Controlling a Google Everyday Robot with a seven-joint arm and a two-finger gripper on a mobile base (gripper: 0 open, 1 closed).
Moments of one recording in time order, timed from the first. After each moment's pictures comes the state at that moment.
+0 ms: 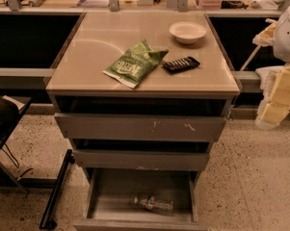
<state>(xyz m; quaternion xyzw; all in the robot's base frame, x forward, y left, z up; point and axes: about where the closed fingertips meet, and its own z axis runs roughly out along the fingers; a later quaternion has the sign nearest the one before) 0.438 -0.217 0.976 -0.60 0.78 -0.03 0.16</state>
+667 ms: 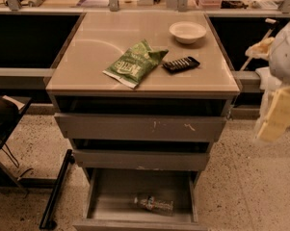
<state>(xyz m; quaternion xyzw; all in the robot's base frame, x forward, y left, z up) 0.425 -0.207 0.957 -0.63 0.76 -0.03 0.18</state>
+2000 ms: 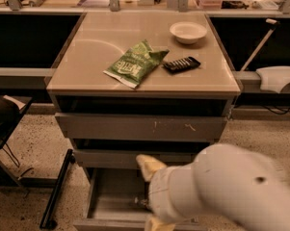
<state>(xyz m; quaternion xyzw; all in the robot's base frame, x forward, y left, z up) 0.322 0.001 0.742 -0.71 0.64 0.11 0.28</state>
